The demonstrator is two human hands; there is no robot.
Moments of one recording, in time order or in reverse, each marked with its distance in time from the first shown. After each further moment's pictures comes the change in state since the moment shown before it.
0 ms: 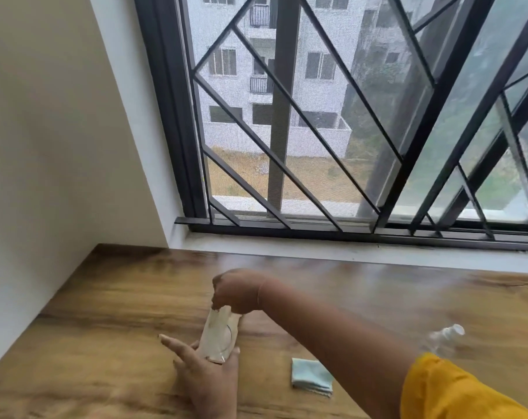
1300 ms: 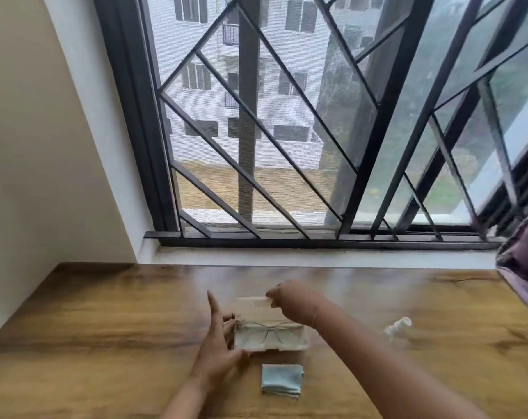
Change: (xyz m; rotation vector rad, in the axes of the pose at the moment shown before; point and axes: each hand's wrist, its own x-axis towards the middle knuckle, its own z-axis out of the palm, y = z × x) left_hand 0.032 0.002 0.051 -0.243 -0.918 0.238; right_hand -0.126 0.036 0.075 0.445 0.179 0.642
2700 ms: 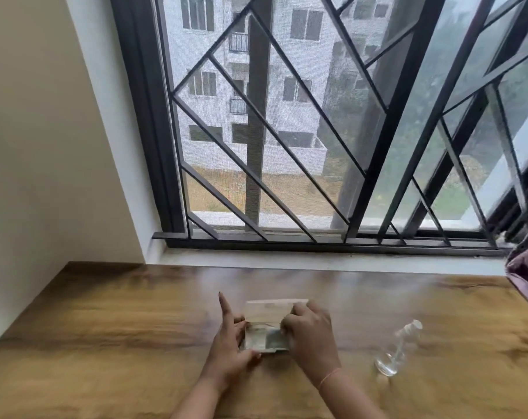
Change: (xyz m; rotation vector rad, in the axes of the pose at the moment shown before) left_hand 0.012 -0.025 0.007 0.065 0.016 0.041; right_hand -0.054 -0.037 0.046 -0.004 0.582 0.234
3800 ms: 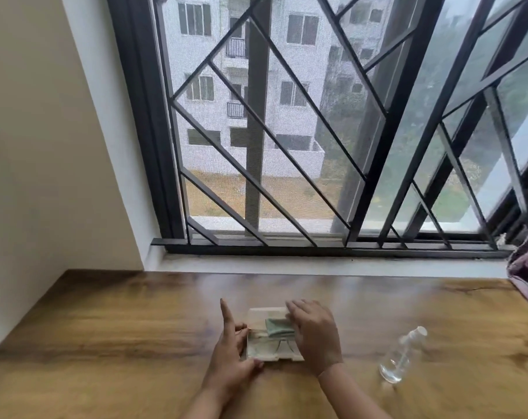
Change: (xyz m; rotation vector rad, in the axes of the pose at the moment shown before) left_hand 0.000 0.003 0.000 -0.019 0.011 -0.038; right_hand 0.017 0.018 0.017 0.018 0.225 -0.089
